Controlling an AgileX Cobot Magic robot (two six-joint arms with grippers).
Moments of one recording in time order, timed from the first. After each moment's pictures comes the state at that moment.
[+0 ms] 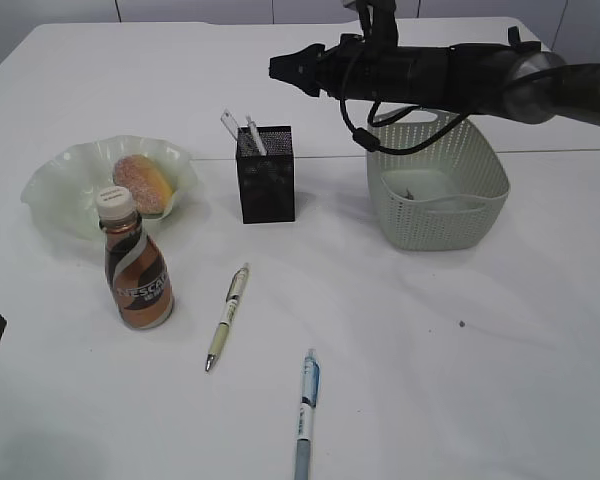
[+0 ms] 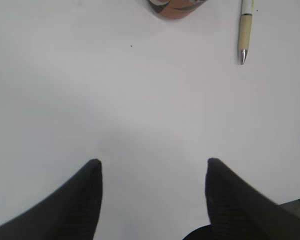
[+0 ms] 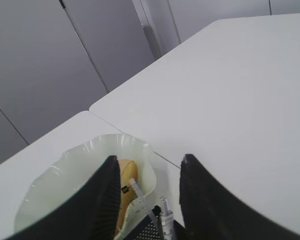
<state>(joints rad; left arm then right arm) -0.11 1.23 -0.76 -0.31 0.87 0.06 0.18 2.48 -2.10 1.71 0.78 -1.58</state>
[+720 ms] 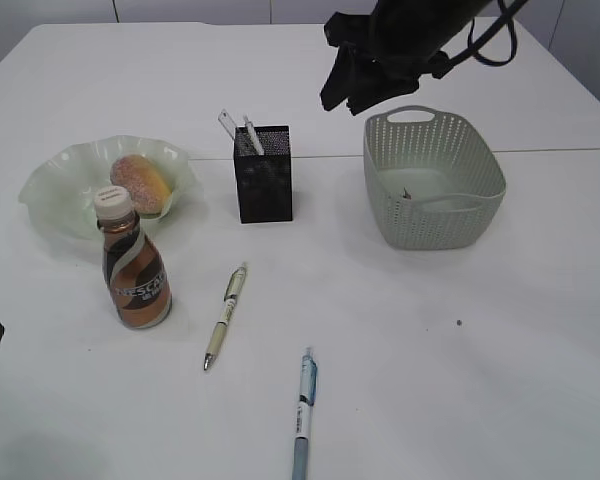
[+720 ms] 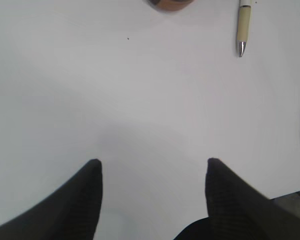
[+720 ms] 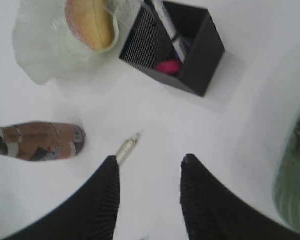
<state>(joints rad) -0.11 1.23 -0.76 -0.31 0.89 0.06 0.22 2.16 -2.10 0.55 1.16 -0.27</state>
